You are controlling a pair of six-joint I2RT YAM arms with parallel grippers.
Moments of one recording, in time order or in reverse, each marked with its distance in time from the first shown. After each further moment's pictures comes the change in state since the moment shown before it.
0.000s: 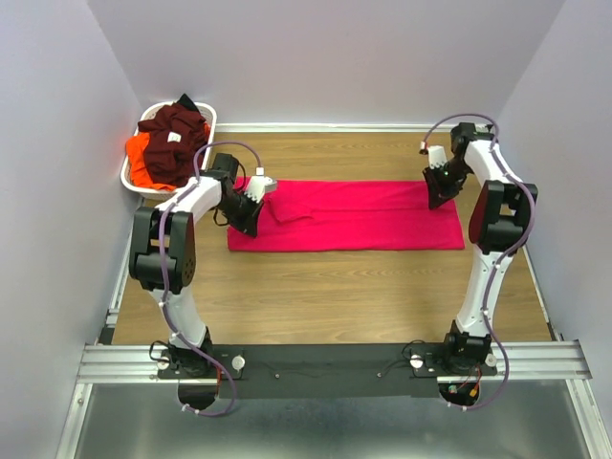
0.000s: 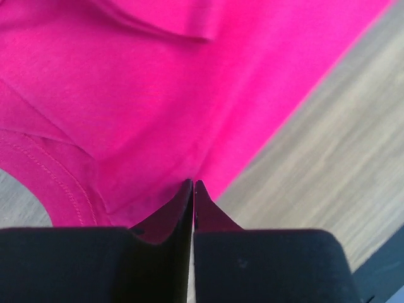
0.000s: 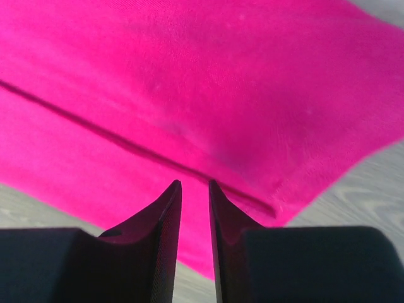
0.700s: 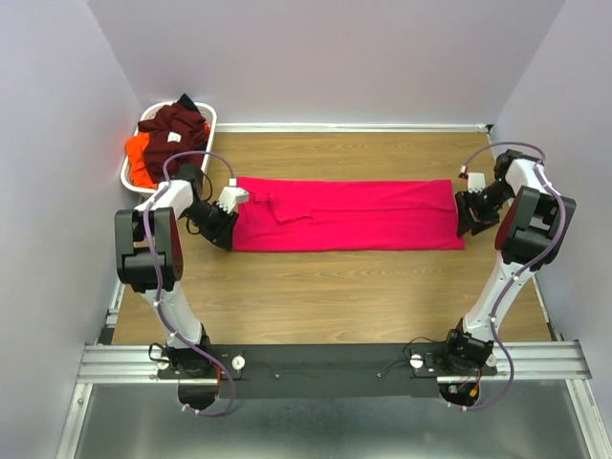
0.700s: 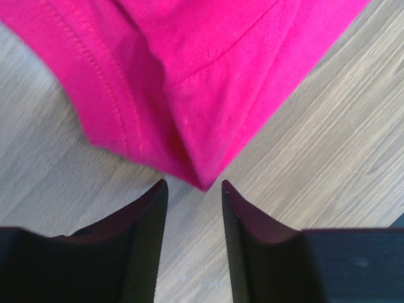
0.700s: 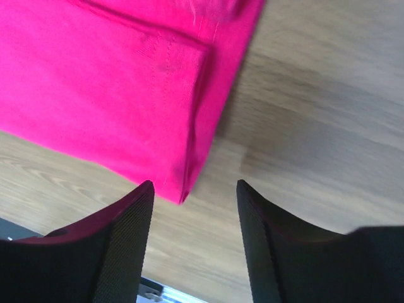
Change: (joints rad) left arm 0.217 0.029 -0.049 -0.124 0.021 0.275; right arm -0.245 -0.114 -0.283 -0.027 -0.005 -0.093
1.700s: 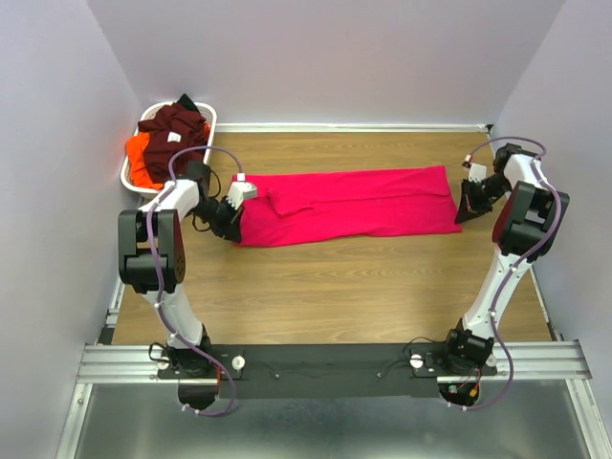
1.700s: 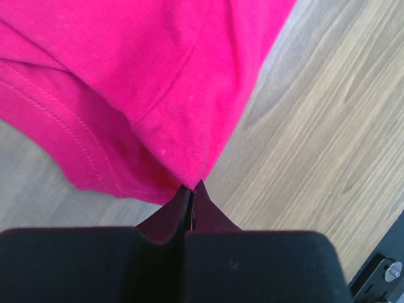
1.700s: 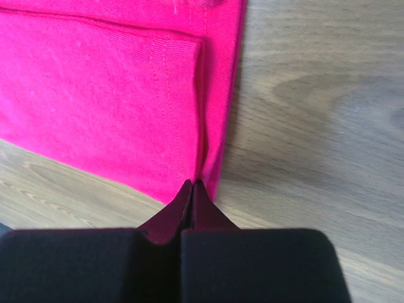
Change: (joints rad) left arm -0.048 -0.026 -0.008 0.045 0.121 0.016; right arm 0.000 0.127 0.171 0.020 -0.137 0.177
